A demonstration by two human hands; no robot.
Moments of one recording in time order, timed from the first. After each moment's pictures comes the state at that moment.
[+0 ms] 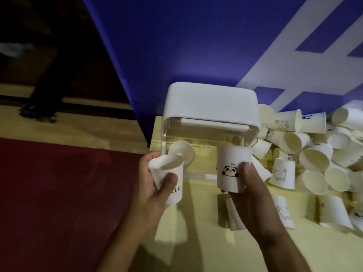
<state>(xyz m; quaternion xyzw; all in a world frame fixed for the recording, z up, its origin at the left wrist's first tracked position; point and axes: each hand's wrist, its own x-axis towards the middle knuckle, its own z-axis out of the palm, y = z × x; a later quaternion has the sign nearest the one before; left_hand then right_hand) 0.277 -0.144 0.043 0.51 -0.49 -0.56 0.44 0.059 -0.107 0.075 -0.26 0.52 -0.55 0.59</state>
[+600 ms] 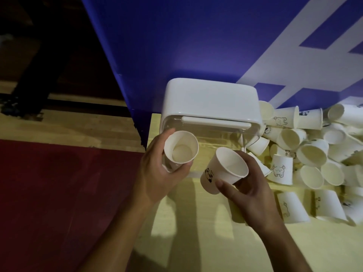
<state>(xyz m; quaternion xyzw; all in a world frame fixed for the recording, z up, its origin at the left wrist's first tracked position) 0.269 -0.198 0.031 0.51 -0.67 -0.38 0.38 0.061 -0.105 0.068 -0.40 0.63 -0.48 0.46</state>
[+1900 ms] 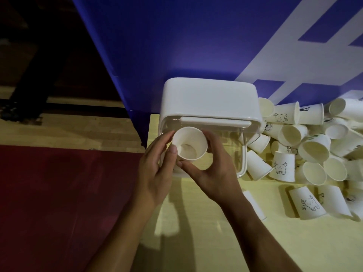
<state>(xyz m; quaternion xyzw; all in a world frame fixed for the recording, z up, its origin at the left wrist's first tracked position) 0.264 -0.198 0.040 0.49 -0.60 -0.47 0.43 0.105 -0.166 0.048 -0.60 0.62 -0.45 0.26</state>
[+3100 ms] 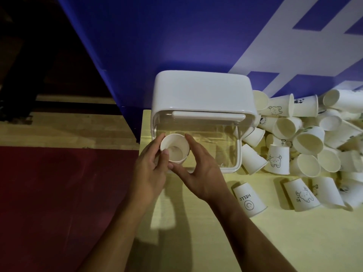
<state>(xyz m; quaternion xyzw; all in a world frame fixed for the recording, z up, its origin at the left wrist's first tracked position) 0.264 -0.200 0.005 0.57 -0.60 -0.46 0.32 0.106 -0.159 0.003 -0.59 0.69 -0.31 0.30</state>
